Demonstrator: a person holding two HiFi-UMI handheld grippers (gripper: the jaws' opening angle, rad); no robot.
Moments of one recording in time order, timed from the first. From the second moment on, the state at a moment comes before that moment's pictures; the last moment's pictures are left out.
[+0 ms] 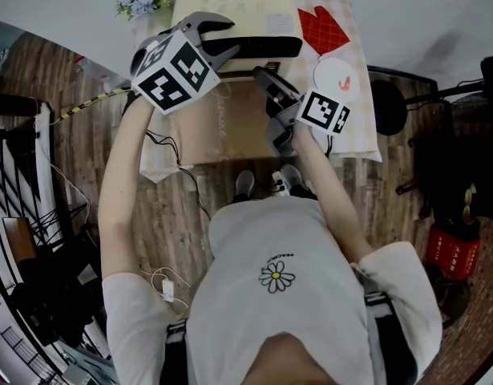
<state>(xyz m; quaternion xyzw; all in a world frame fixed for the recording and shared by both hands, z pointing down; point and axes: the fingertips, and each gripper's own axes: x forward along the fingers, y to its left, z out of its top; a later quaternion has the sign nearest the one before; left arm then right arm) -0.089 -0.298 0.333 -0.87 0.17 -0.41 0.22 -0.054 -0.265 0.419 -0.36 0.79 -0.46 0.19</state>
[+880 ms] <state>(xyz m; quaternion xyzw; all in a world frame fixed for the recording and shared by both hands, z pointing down) -0.089 -0.299 0.333 -0.87 0.17 -0.41 0.21 -0.064 -0.295 0.456 -0.34 0.72 -0.56 0.26</state>
